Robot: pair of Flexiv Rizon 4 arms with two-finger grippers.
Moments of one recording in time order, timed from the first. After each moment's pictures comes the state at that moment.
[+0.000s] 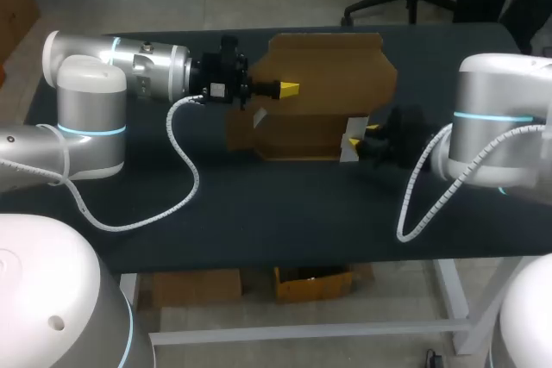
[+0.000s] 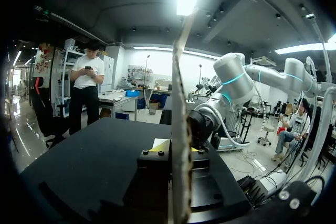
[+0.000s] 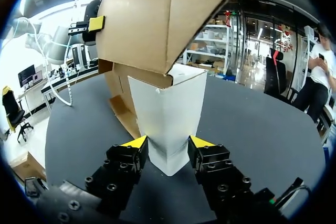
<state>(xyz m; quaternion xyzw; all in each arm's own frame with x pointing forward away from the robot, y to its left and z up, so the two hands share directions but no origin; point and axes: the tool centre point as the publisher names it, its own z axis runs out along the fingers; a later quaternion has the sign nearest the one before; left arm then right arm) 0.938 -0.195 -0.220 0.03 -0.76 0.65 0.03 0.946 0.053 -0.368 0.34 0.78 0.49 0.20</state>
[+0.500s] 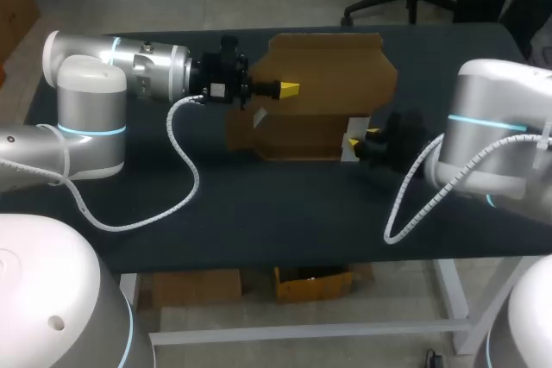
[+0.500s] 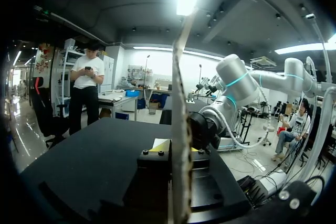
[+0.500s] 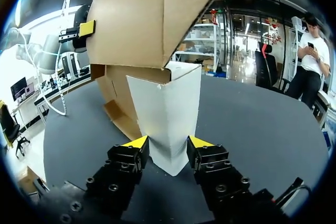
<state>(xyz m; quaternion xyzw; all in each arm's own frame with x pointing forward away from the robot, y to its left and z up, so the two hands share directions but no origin) 0.938 -0.196 -0.220 0.03 -0.76 0.65 0.04 0.944 0.053 -0.371 0.39 0.75 0.49 0.21</state>
